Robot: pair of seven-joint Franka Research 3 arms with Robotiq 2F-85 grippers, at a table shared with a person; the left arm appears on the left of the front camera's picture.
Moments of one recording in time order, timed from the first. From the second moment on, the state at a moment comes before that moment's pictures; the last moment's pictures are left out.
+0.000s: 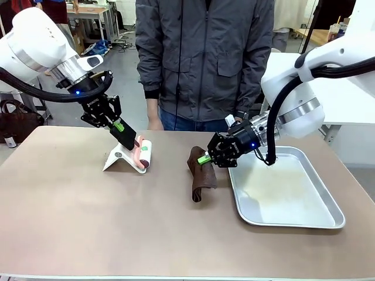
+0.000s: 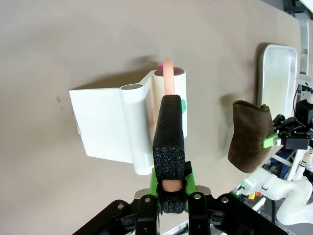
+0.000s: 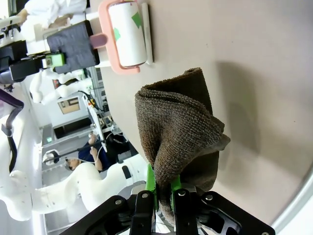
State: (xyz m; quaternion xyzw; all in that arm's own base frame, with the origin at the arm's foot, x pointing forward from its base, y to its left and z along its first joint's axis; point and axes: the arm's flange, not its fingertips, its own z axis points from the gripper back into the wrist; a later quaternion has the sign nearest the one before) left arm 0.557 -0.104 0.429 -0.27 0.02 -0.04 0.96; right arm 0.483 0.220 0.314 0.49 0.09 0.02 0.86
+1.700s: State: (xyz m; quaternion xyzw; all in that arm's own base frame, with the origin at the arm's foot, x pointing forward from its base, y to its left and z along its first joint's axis) left arm 0.565 -0.075 0.430 -0.28 0.02 0.01 0.96; right arm 0.498 0.238 0.323 0.37 0.06 0.04 0.93
